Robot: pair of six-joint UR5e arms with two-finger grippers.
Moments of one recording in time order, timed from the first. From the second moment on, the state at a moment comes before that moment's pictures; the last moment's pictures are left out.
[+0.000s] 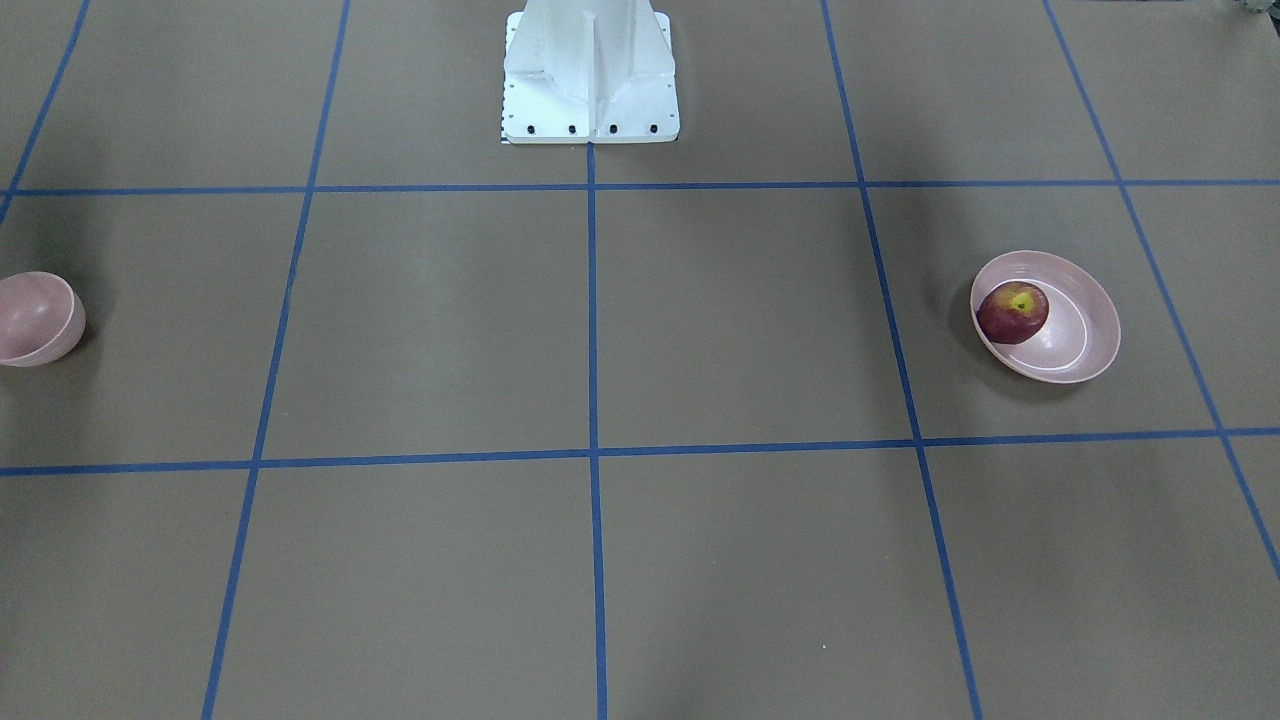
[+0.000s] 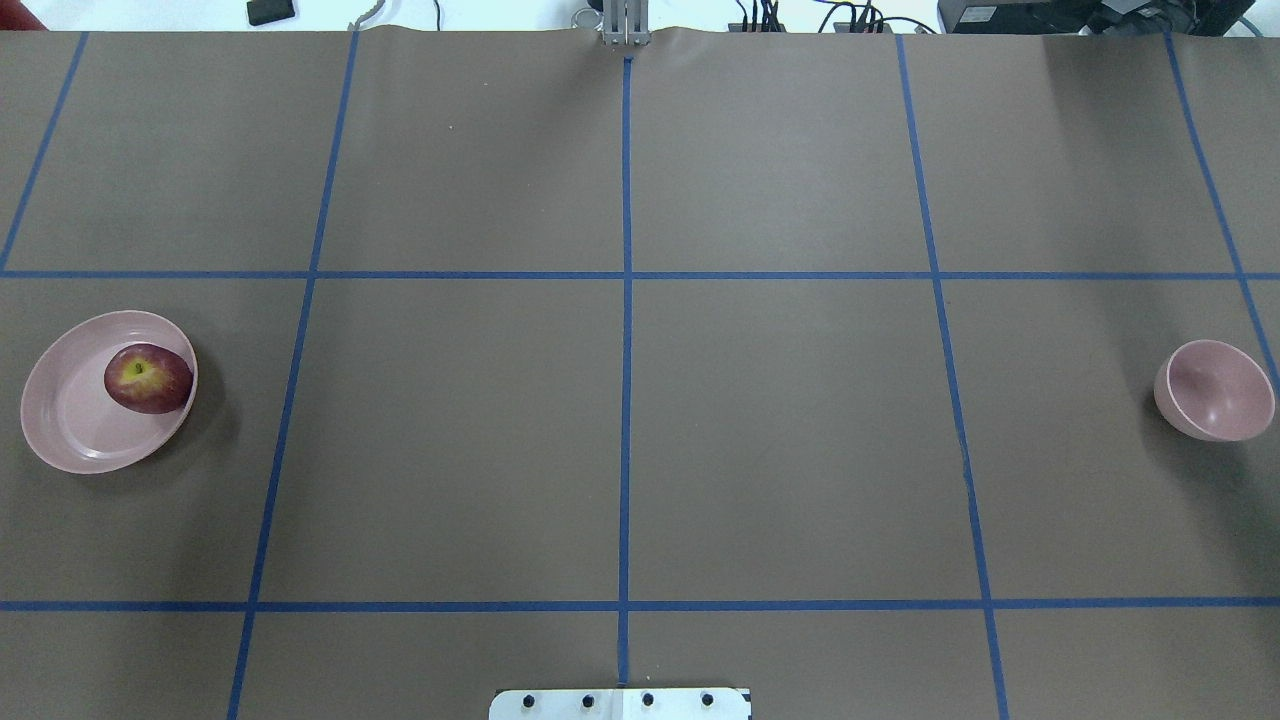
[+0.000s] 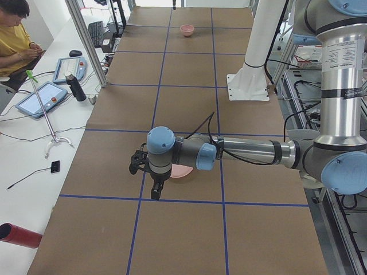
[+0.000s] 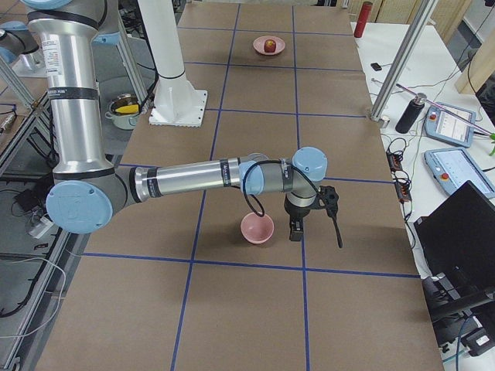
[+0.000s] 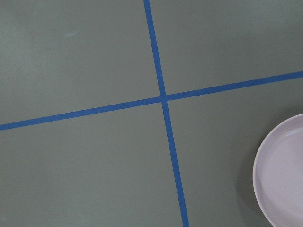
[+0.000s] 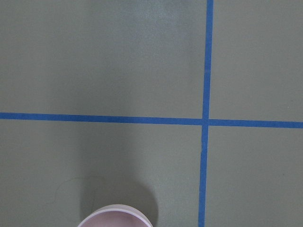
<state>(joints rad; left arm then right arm) -1.54 -1.48 -1.71 -1.69 -2.32 0.03 1.46 -1.50 1.67 -1.62 2.33 0.13</state>
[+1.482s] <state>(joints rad) -1.54 -1.48 -1.72 -1.74 -2.35 0.06 1.38 -1.65 1.75 -1.36 2.33 0.20</state>
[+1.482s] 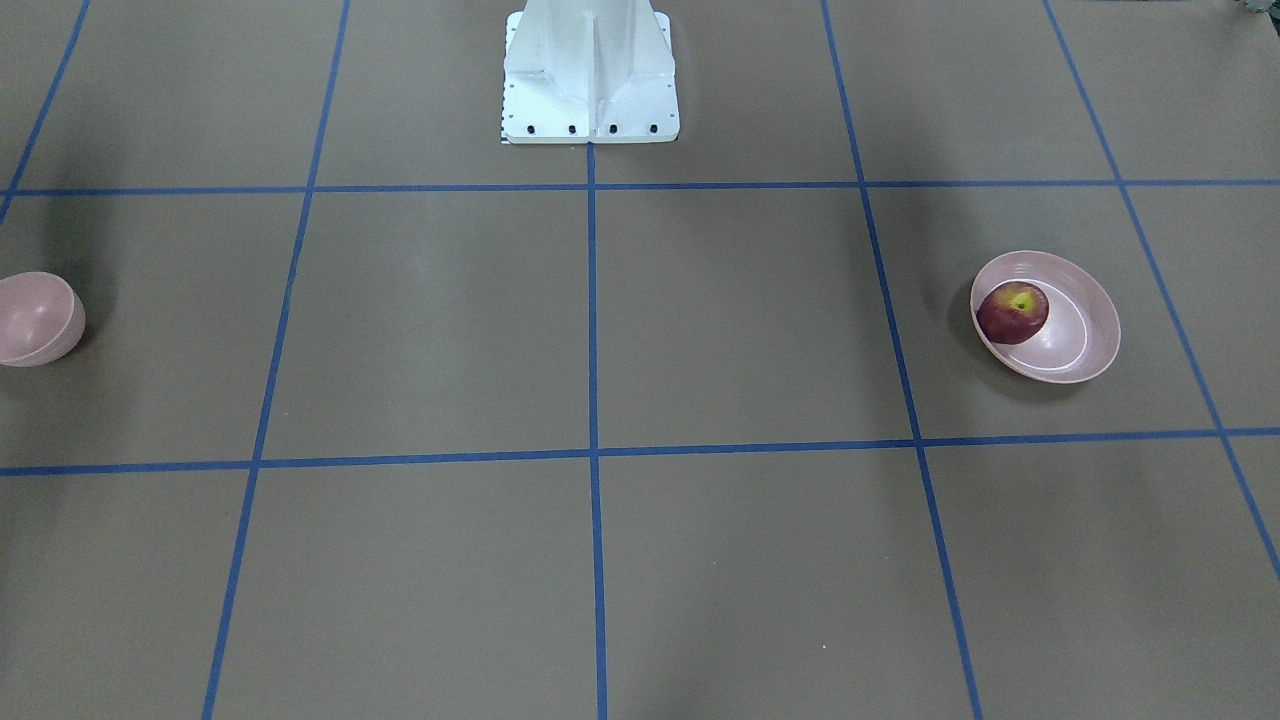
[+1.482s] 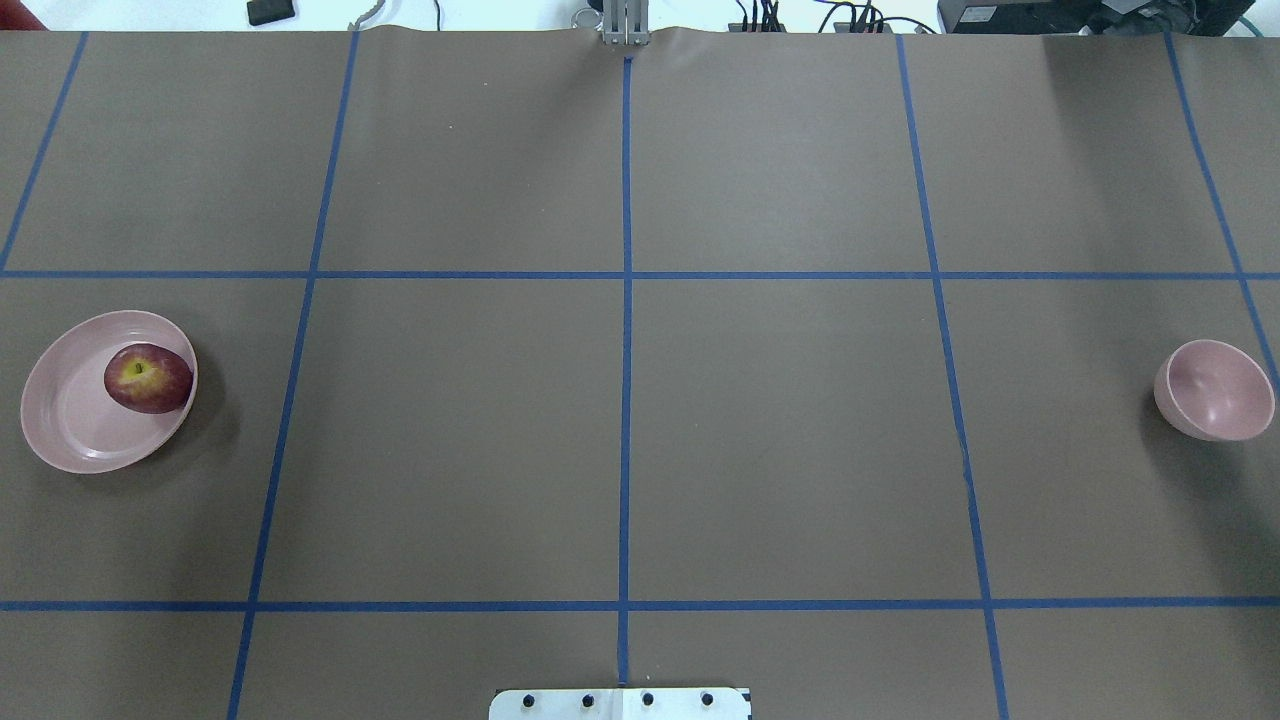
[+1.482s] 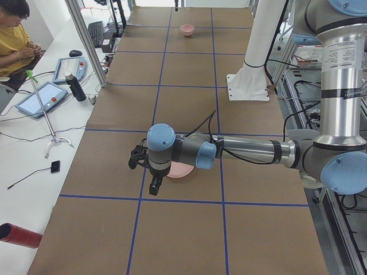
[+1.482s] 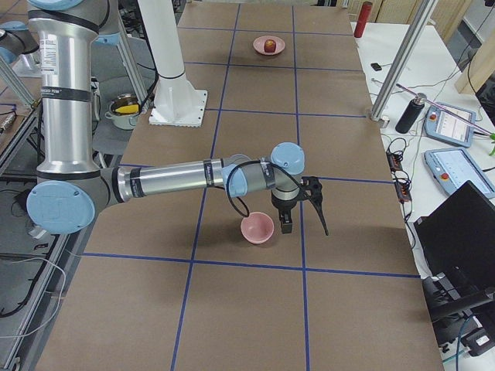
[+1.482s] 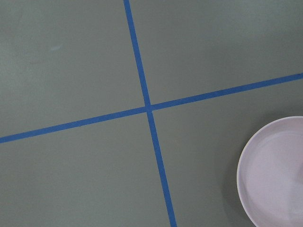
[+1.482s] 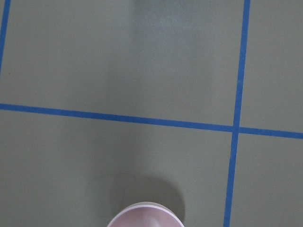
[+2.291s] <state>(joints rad) -1.54 -1.48 -1.71 -1.75 -2.35 0.07 1.20 -1.76 1.51 -0.86 2.31 0.37</state>
